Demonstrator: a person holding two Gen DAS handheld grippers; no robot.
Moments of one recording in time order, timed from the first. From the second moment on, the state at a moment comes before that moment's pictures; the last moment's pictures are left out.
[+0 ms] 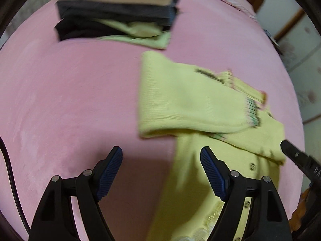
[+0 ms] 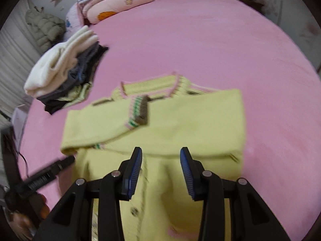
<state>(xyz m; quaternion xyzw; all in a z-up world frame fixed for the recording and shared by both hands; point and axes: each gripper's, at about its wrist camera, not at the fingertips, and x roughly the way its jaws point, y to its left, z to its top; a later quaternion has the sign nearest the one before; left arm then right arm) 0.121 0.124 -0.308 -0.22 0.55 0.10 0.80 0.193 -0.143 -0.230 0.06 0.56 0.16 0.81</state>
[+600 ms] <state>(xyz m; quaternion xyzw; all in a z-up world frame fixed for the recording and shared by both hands) 0.147 0.125 -0.318 -0.20 0.54 0.11 0.81 0.237 -0.114 -0.228 0.05 0.53 0.18 0.83</state>
